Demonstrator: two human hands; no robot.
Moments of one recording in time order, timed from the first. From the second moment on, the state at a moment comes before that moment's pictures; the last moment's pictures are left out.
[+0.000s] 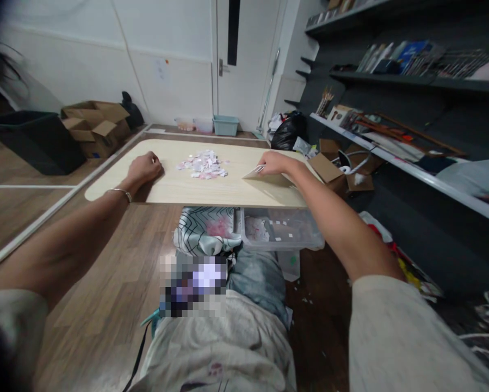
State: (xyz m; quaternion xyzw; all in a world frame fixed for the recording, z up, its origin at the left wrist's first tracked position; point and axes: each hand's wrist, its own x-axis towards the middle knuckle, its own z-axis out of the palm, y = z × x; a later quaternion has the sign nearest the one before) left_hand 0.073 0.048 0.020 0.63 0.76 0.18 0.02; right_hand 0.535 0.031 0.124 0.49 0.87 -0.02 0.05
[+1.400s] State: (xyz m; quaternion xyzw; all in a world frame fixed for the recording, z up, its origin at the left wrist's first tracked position) left_hand 0.068 0.057 0.009 0.64 0.75 0.18 0.01; right_hand 0.453 0.042 0.144 0.48 0.87 -0.09 0.08
